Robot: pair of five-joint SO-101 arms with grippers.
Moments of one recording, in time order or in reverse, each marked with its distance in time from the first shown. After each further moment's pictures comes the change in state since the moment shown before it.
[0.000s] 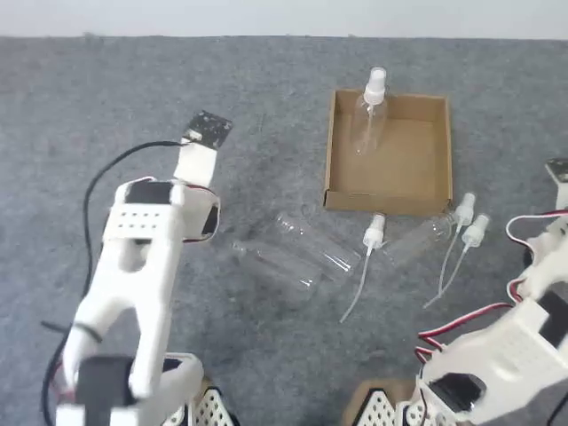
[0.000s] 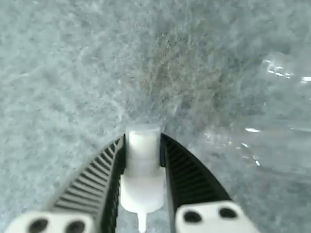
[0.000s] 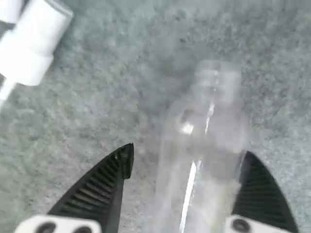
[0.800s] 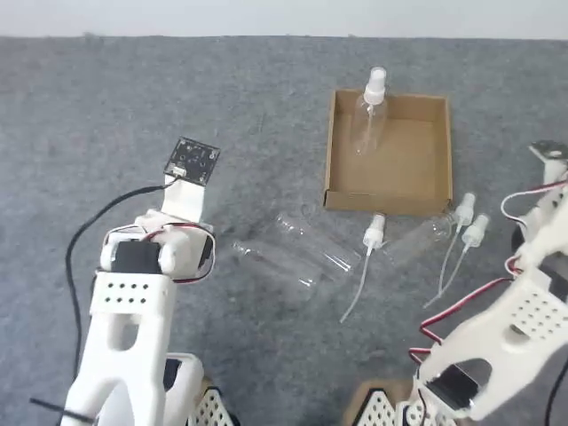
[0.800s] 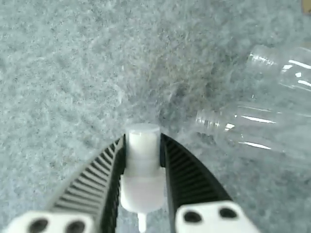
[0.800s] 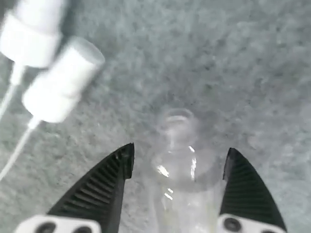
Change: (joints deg) left arm 0.2 -25.6 18.4 -2.1 3.6; right arm -4.6 17.4 -24.9 15.3 -2.6
